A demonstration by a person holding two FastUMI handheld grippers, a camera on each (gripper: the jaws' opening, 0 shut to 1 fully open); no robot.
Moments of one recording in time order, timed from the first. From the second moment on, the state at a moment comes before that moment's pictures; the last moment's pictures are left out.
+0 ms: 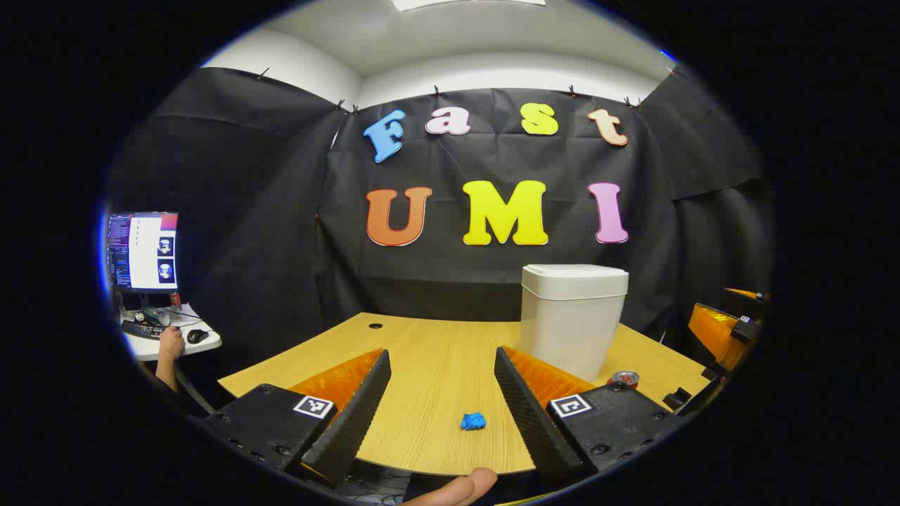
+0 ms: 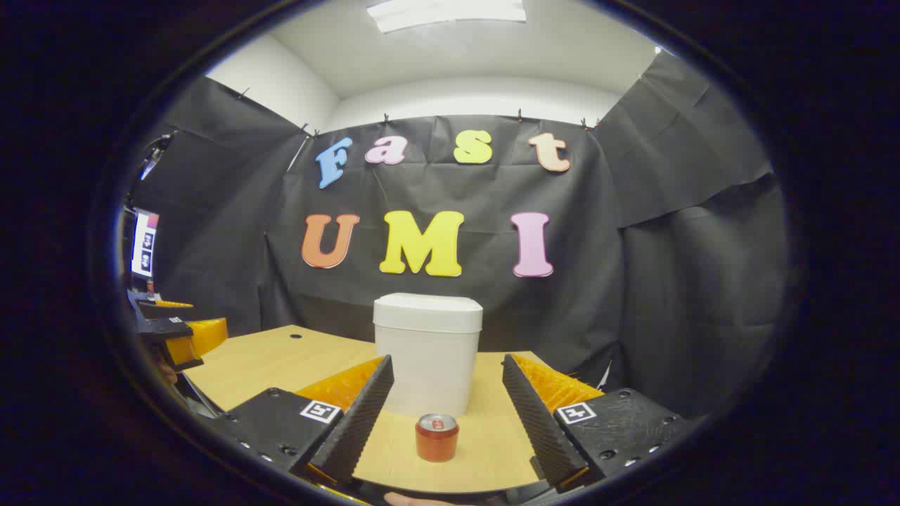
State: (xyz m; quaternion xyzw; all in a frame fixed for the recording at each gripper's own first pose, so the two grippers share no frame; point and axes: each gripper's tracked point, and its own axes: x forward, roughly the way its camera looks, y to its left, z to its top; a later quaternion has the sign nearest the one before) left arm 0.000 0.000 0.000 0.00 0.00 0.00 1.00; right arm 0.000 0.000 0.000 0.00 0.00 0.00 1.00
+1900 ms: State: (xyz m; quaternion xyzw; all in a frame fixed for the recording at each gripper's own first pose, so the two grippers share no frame) left arm 0.008 -0.020 -0.024 0.03 0.03 -0.02 1.00; right arm 0.060 0.035 0.024 0.04 0.01 0.02 1.00
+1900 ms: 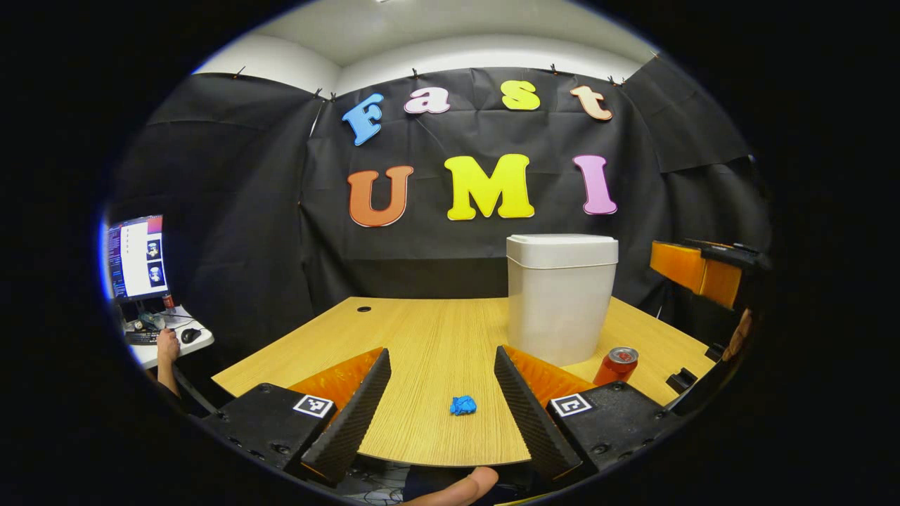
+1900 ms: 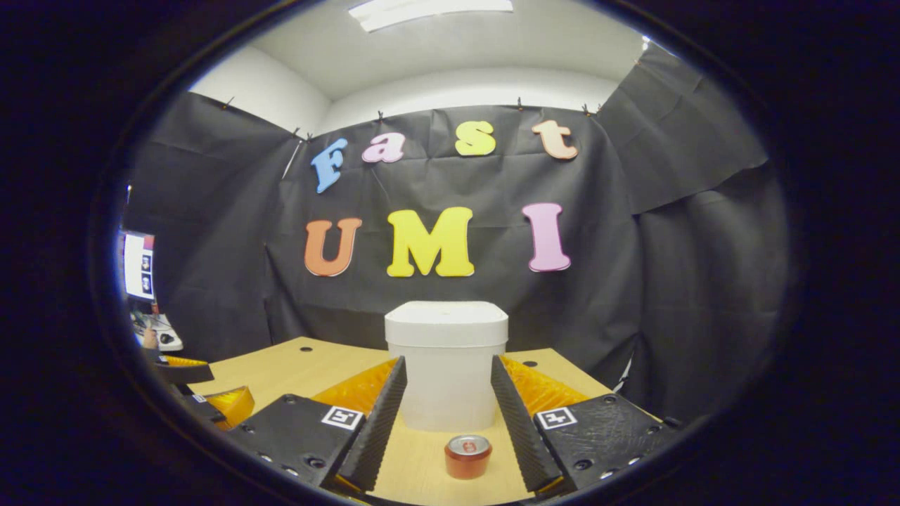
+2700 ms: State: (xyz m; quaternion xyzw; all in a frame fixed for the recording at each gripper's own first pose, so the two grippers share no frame) left arm 0.019 -0.006 -0.032 0.02 0.04 -0.01 1.00; right arm 0.164 0.094 0.119 0.00 0.00 0.06 1.00
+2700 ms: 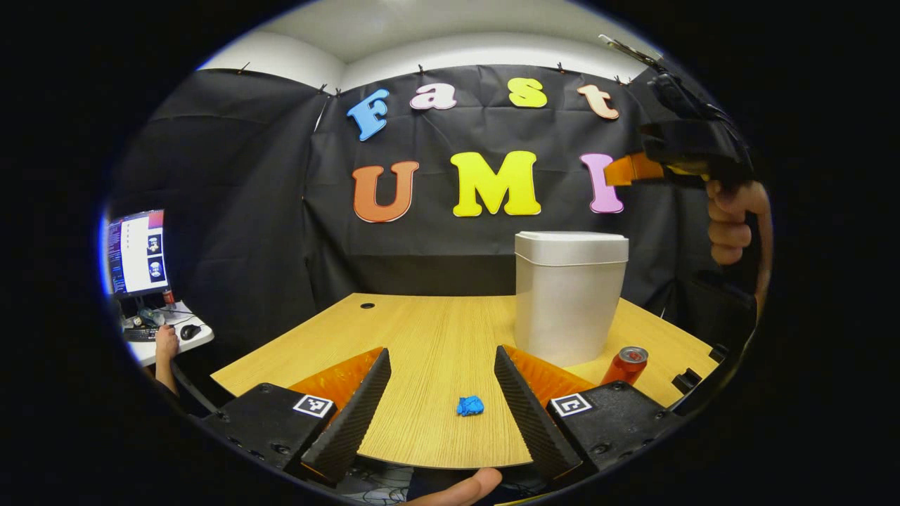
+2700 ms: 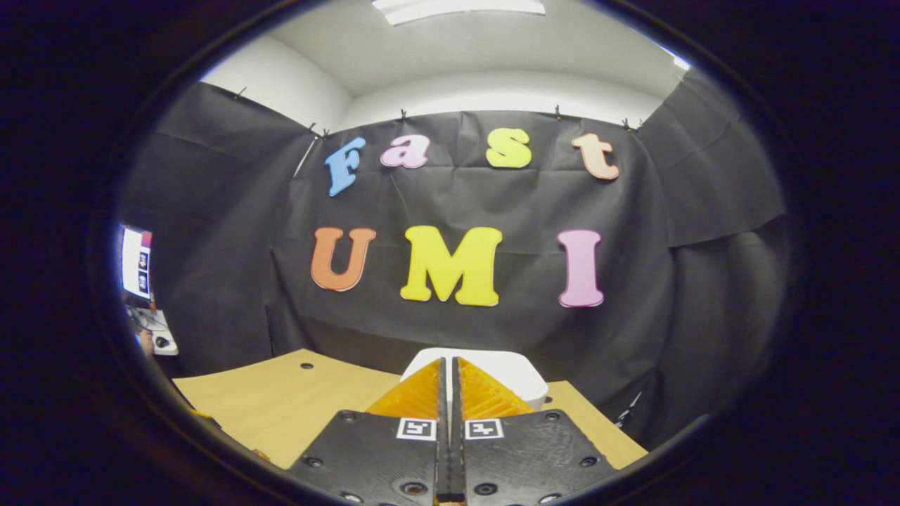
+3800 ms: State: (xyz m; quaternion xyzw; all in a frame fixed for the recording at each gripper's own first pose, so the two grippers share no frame) left arm 0.034 -0.014 -0.055 0.01 0.07 -0.02 1.00; right arm 0.272 0.095 0.011 0.02 0.16 0.07 0.98
